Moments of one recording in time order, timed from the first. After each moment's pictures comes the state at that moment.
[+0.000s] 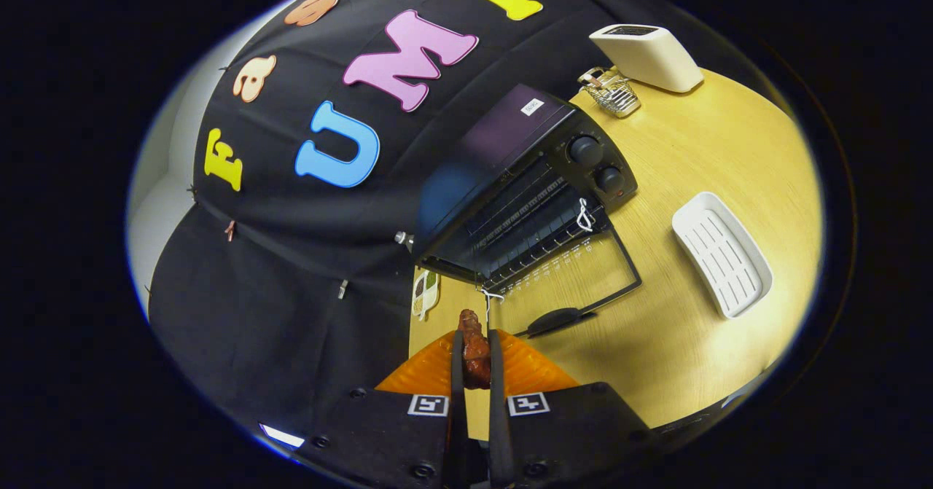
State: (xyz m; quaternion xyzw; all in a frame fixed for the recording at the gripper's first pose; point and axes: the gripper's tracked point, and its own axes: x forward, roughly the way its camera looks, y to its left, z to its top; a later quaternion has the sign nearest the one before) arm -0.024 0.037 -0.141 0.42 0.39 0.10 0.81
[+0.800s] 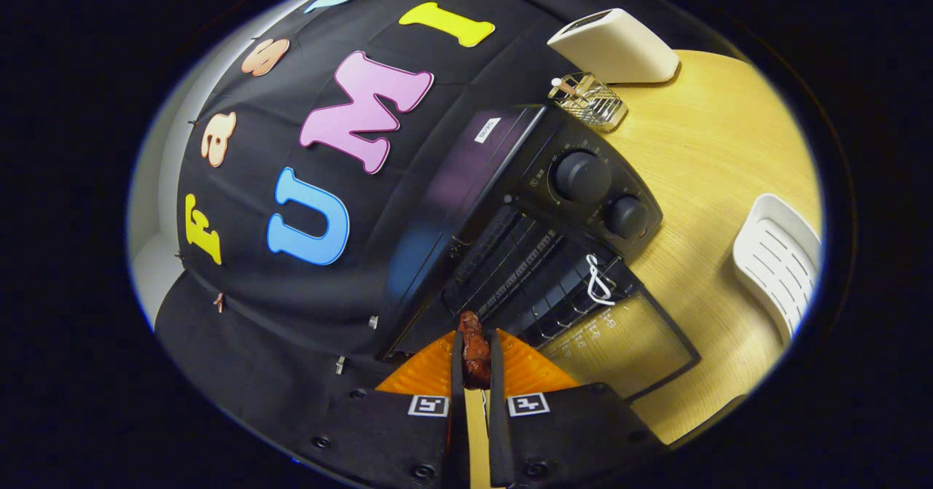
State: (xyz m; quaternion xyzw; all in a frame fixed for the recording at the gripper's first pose) arm 0.111 0.035 -0.223 0.49 0.28 0.01 0.83
